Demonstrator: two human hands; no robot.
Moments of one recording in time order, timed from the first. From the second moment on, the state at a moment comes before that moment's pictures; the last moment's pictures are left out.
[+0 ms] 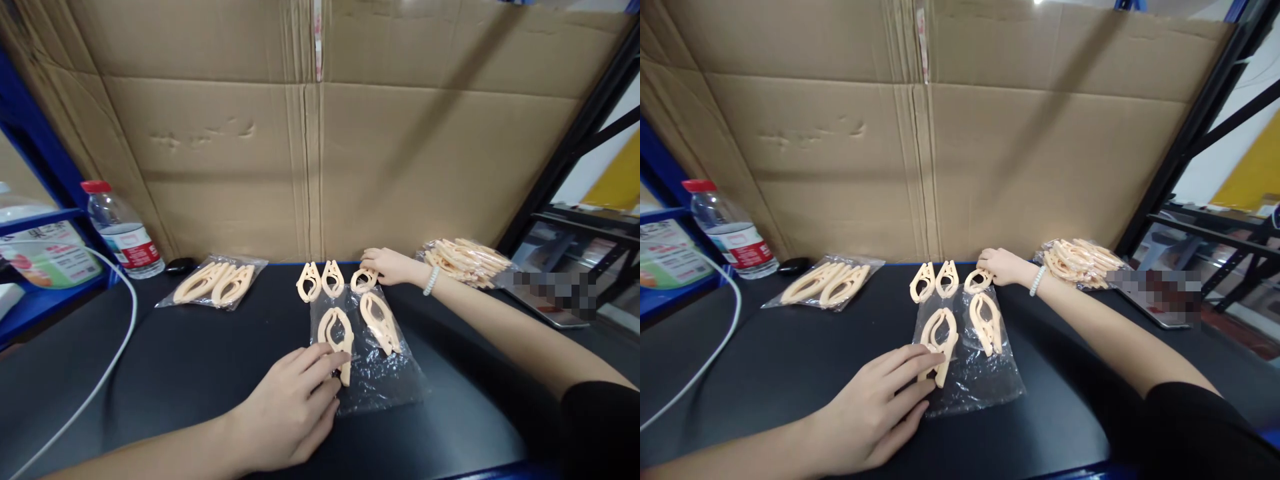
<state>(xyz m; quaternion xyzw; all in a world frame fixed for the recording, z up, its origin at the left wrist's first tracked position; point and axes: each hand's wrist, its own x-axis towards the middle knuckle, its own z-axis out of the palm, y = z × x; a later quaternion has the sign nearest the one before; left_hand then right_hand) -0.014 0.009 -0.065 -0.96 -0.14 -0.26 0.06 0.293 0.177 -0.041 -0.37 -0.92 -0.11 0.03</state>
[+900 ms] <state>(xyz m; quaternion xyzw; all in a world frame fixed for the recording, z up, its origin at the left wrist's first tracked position) -0.011 0.012 -0.066 -0.96 -0.16 -0.24 0.07 0.278 -0.093 -0.013 -0.42 -0.81 -0.20 0.35</state>
